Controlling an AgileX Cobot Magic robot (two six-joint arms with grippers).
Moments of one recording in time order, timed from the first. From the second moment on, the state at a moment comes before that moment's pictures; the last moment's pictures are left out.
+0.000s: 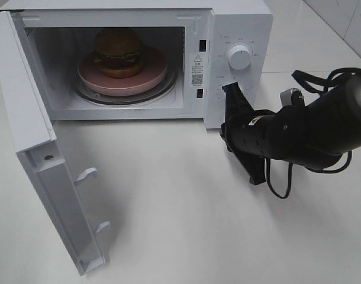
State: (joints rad) left arm -0.01 0.00 -0.52 -0.10 1.08 0.07; right arm 0.58 1.91 -0.77 0.65 -0.51 0.99
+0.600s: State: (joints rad) left arm -0.01 0.00 -0.52 -0.10 1.08 0.07; right arm 0.58 1.72 -0.82 0.31 0.15 0.34
